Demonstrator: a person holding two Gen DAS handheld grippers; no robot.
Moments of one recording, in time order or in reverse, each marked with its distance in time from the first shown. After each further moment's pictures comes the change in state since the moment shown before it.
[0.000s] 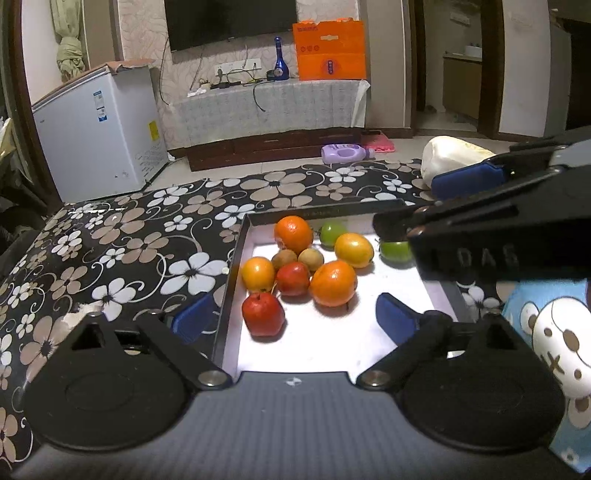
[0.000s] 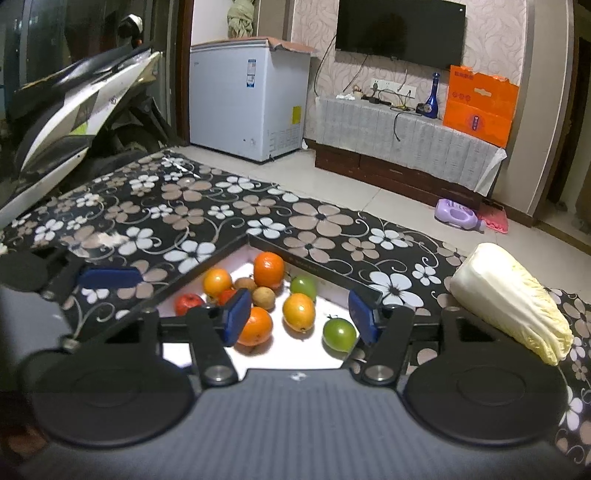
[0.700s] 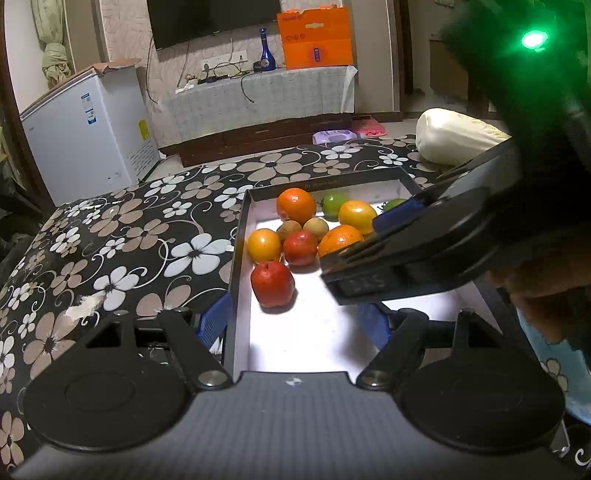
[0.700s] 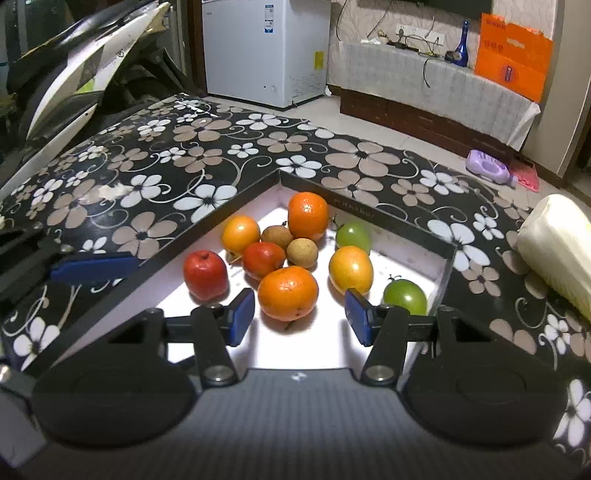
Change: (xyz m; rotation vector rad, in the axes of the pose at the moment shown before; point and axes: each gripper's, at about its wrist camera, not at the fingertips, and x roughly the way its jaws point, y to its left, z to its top) left arm 0.003 0.006 -0.018 0.062 0.032 -0.010; right arm 0.067 0.023 -0.014 0.016 0.177 0.081
